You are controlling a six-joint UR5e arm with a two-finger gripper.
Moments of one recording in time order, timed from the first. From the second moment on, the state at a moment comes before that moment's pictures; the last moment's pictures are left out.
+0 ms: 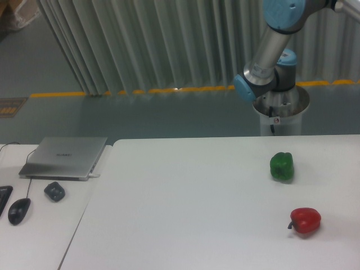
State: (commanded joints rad) arm 2.83 -2.01 -1.39 -1.25 1.37 1.26
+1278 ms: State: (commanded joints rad) arm 2.50 -1.89 -1.61 -1.27 1.70 1.34
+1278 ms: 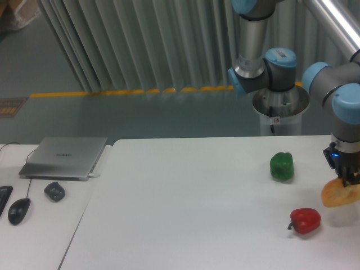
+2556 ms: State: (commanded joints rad) arm 2.45 -1.91 -1.53 -1.16 1.73 1.27
